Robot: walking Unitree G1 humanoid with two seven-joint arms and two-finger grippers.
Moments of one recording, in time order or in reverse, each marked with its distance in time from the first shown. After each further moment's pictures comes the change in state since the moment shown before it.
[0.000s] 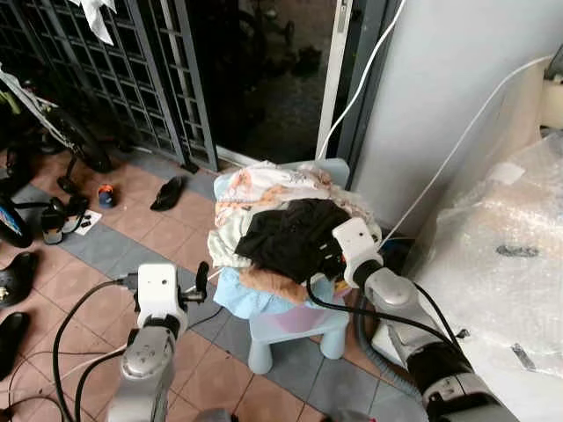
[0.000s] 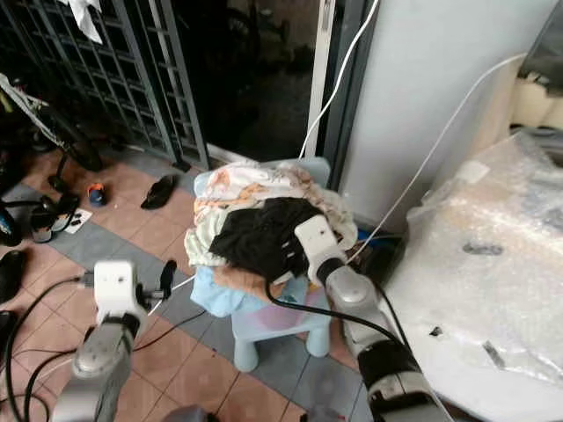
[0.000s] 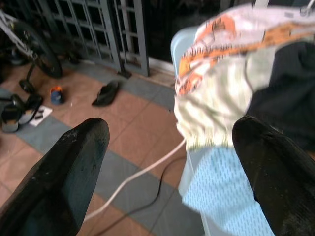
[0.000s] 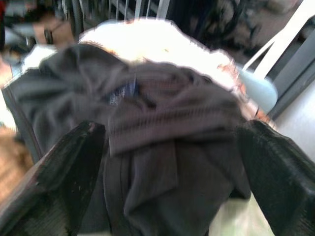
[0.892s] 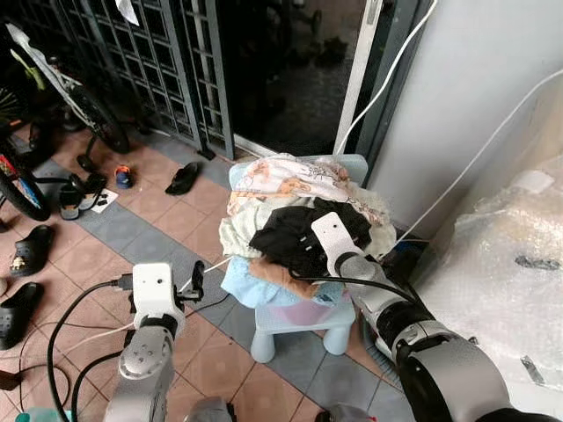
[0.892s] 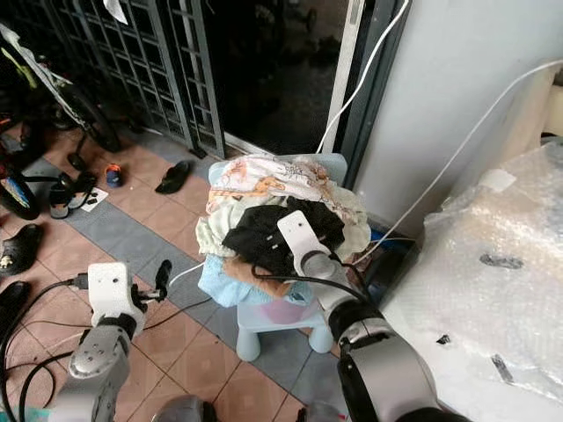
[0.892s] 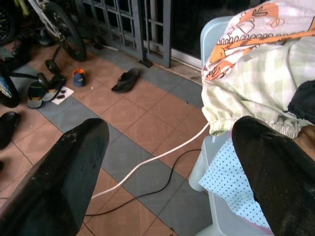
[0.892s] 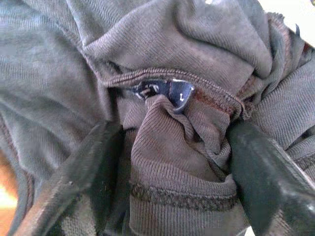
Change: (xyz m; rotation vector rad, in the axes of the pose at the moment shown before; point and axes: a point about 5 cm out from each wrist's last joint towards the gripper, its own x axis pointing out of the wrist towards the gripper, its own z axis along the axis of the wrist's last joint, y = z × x) left arm 0.000 0.001 0.009 -0.020 -0.005 0.037; right arm 0.031 0.010 -0.008 -0.038 0.303 -0.106
